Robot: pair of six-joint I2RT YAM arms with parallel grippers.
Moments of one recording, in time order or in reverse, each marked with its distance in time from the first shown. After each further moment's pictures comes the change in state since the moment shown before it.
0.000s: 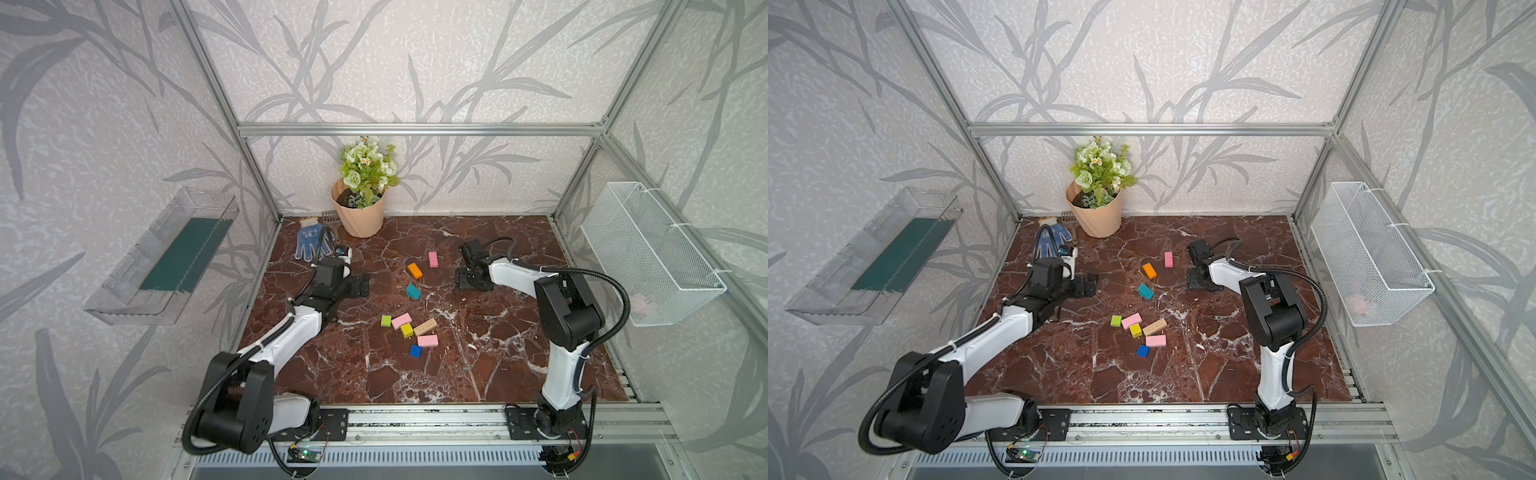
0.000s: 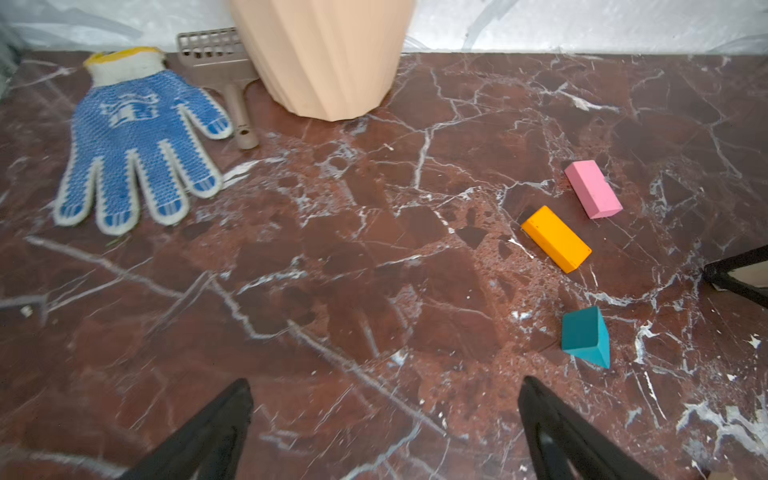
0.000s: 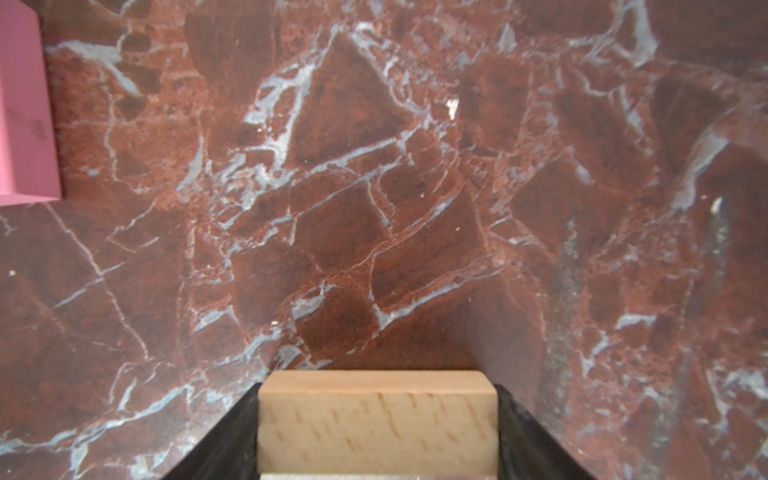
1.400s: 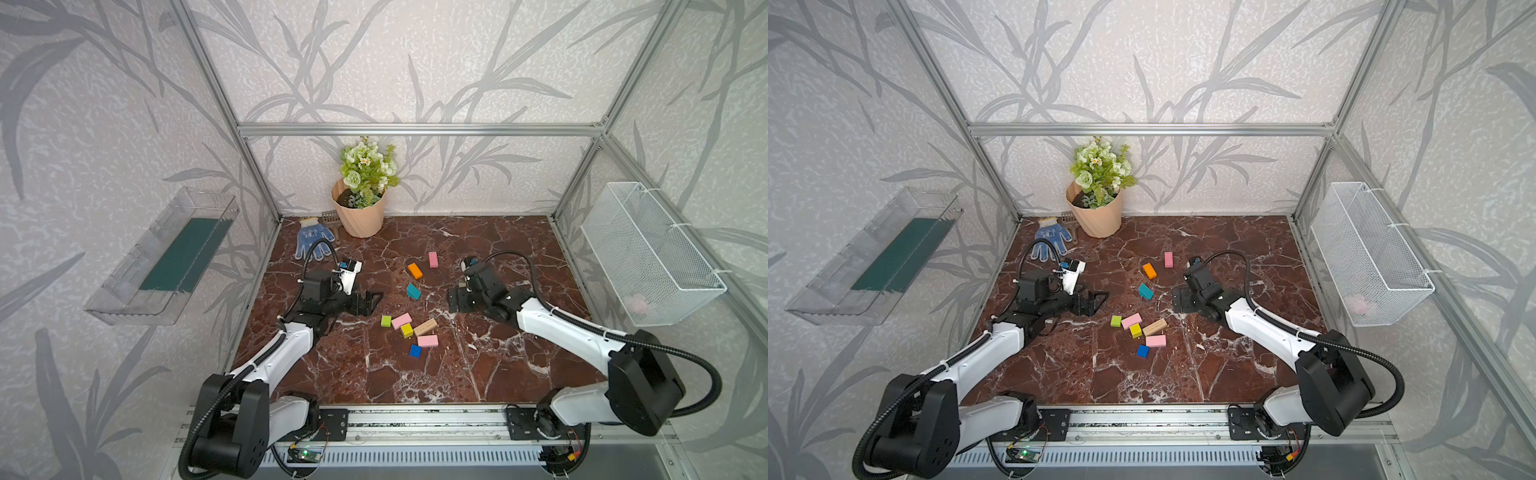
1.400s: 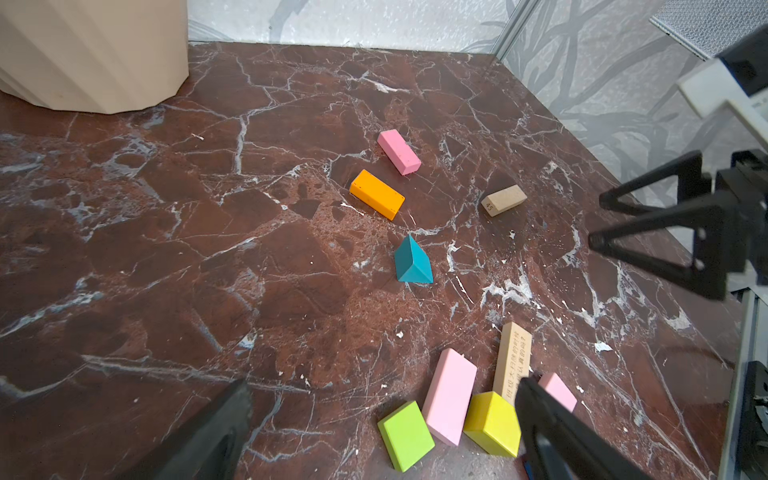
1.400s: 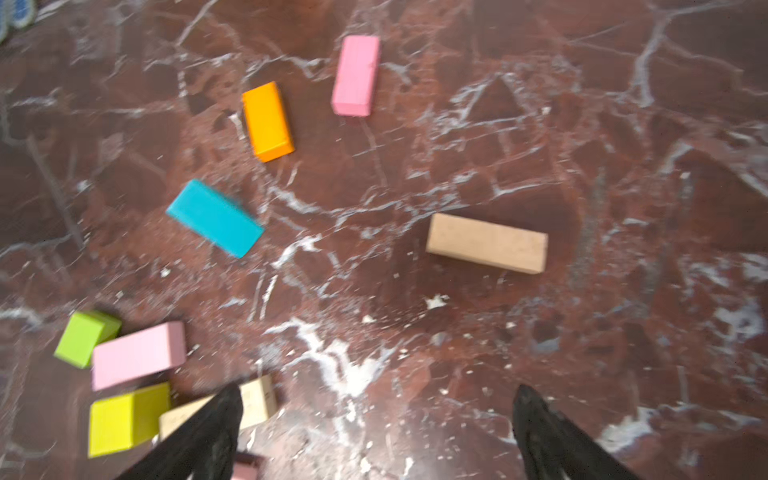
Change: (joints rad) left arm 0.035 -0.068 -0.115 0.106 0.521 0.082; right arm 0.278 -0.571 -0.410 0.119 -0.027 -0.011
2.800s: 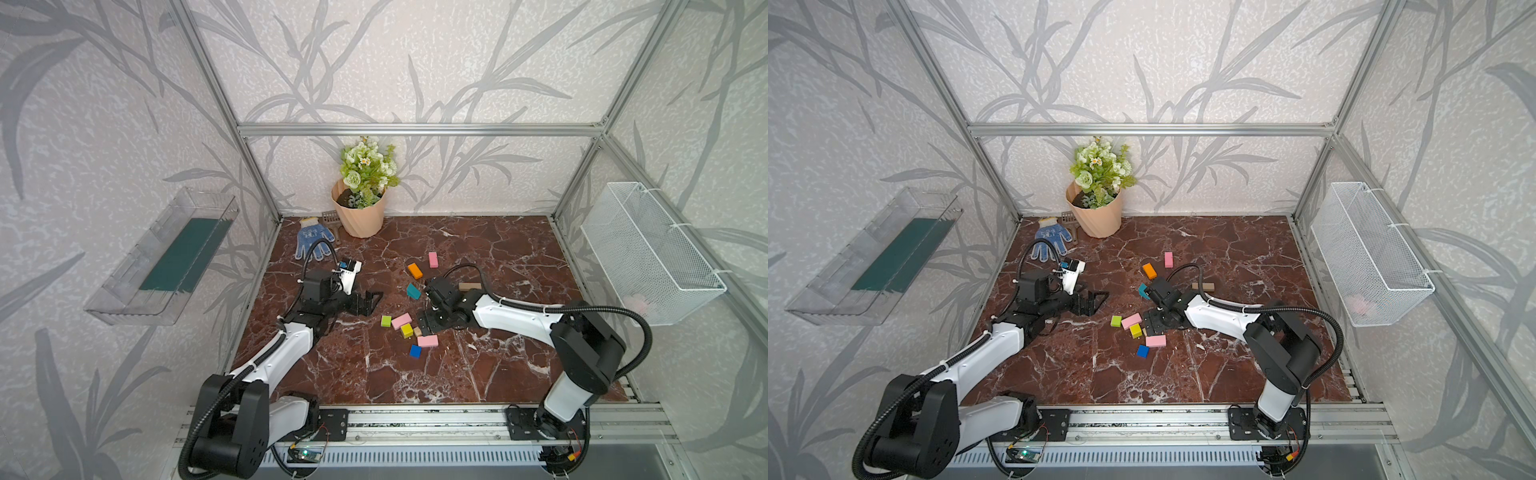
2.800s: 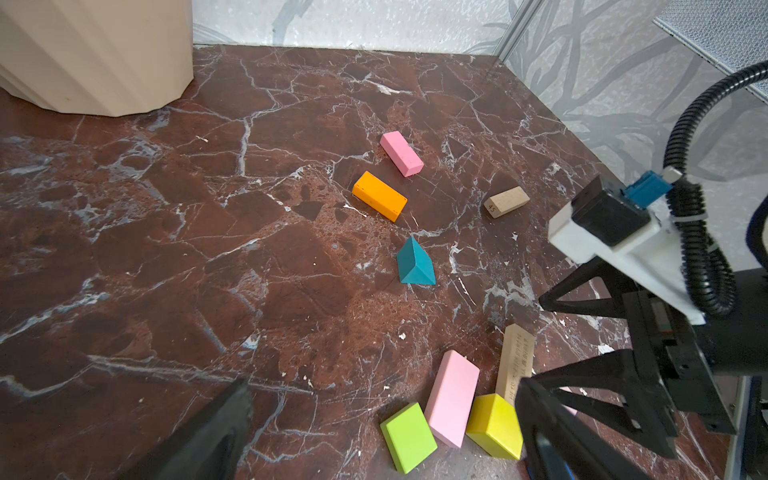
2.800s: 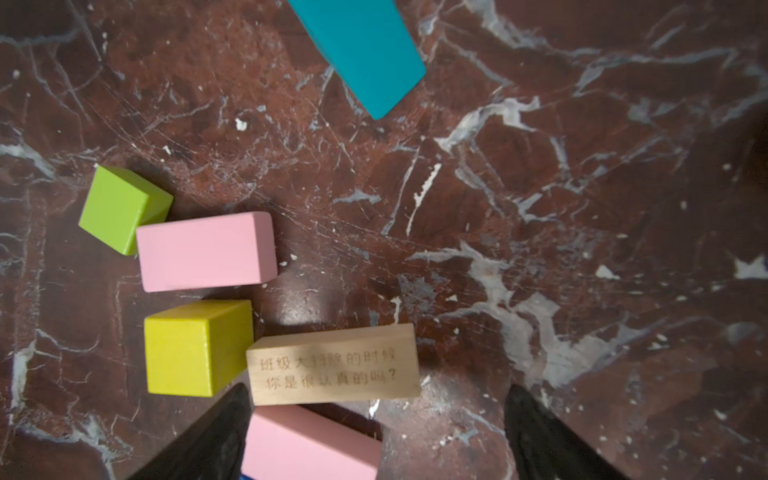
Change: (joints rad) left arm -0.002 -0.002 0.000 0.003 -0.009 0.000; right arm 0.167 0.330 0.200 -0.118 -0.131 0.058
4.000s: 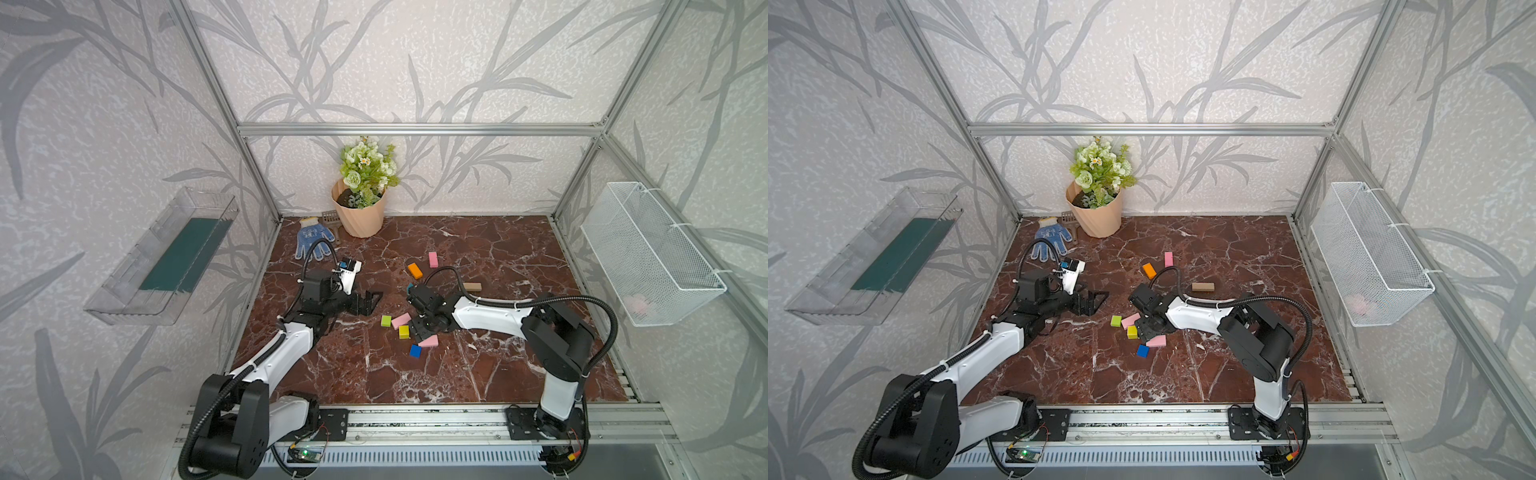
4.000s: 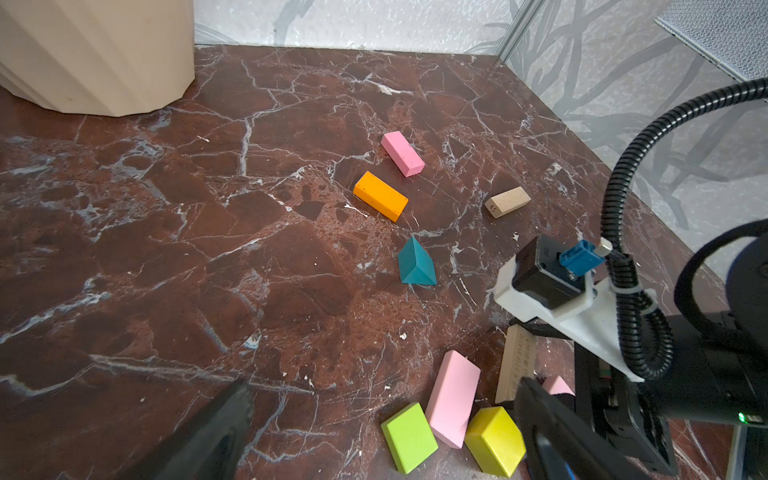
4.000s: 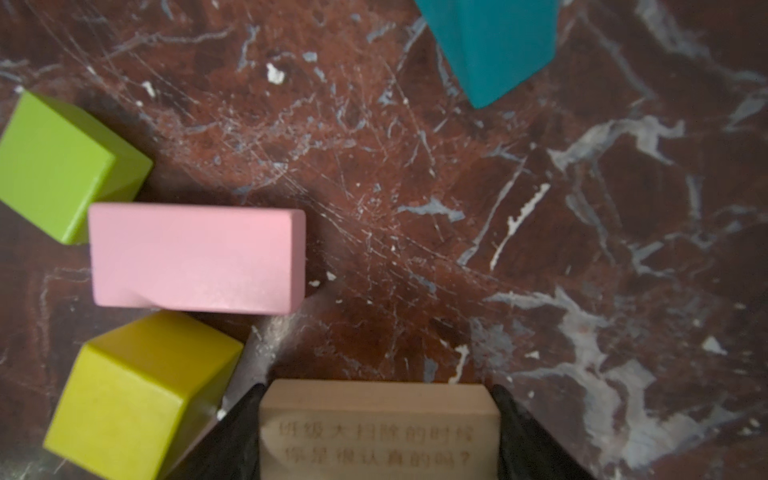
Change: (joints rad) left arm 0.000 0.000 0.000 0.000 -0.003 0.000; right arm 0.072 0.140 0.087 -0.031 0.081 -0.085
